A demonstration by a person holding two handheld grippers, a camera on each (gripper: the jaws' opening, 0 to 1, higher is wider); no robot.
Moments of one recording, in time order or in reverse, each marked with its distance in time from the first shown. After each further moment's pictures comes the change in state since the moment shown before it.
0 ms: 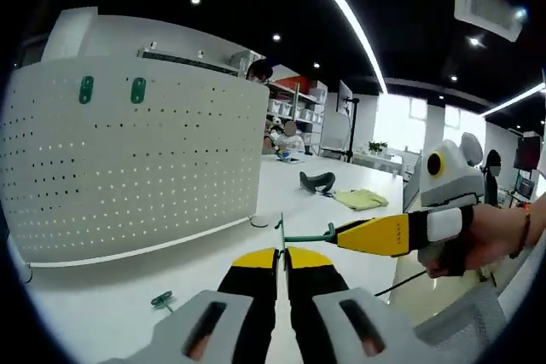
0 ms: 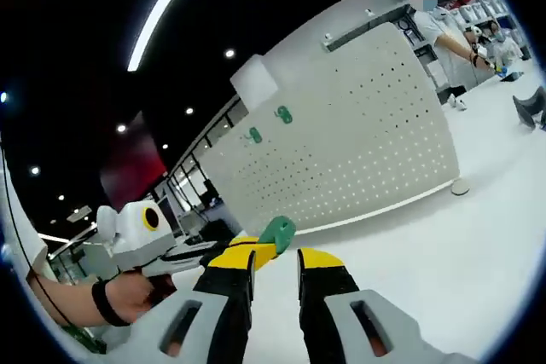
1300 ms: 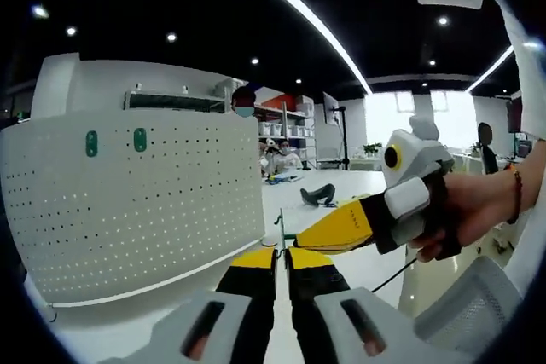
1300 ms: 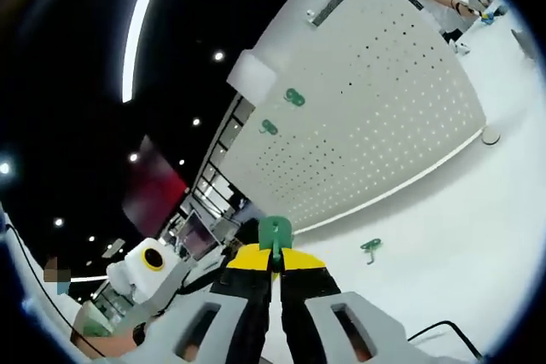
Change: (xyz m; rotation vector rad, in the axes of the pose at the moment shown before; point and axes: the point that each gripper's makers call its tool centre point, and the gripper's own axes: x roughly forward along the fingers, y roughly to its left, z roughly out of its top) left arm -0.028 0.009 0.020 0.132 -0.096 -0.001; right arm 0.030 0.031 -0.003 0.165 0.081 0.071
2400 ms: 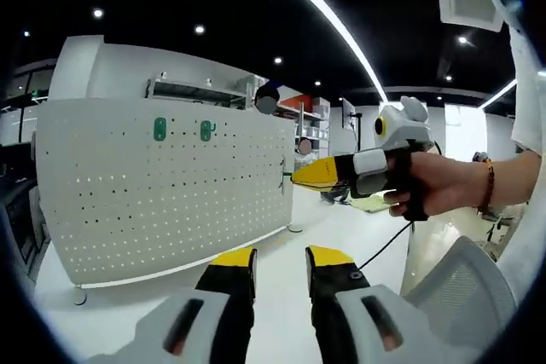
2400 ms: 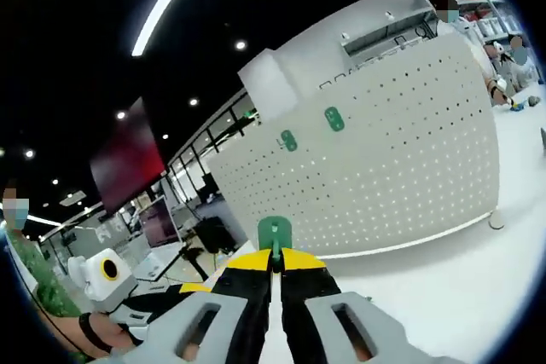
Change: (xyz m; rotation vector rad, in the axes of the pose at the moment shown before) left arm -0.094 0.075 -0.004 -0.031 0.003 0.051; right arm 0.076 0.029 0.032 -0.348 -0.053 -0.147
